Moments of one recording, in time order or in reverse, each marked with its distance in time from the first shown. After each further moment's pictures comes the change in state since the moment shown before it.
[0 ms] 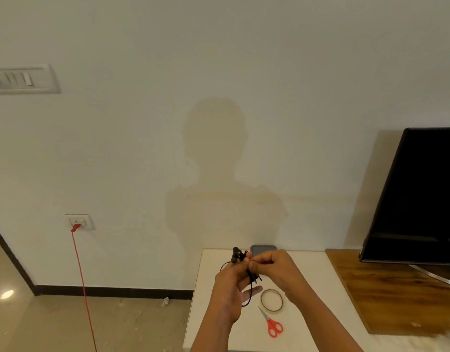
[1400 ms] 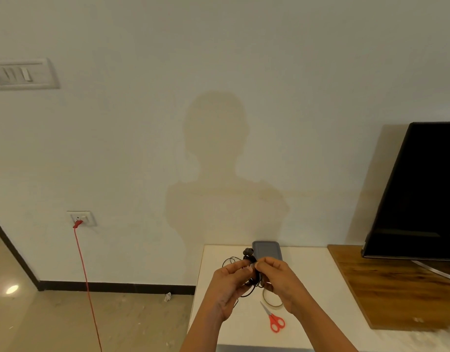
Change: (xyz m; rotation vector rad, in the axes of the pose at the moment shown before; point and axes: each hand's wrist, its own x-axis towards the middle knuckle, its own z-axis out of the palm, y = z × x) left_hand 0.013 -0.004 -0.025 0.136 -0.055 0.013; right_hand 0.000 0.026 0.018 0.215 0.082 0.247
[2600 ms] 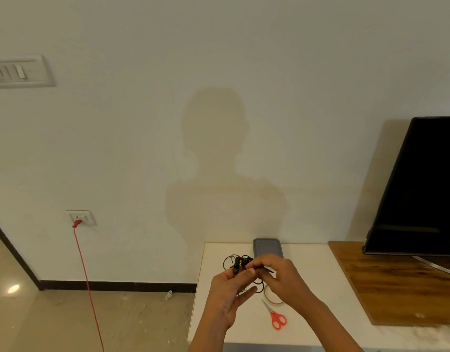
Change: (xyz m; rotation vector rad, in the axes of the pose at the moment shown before) left_hand -0.010 -0.007 -0.001 -0.066 0.063 -0.031; right_hand 0.003 0.012 -0.013 -0.537 -0.043 -0.612
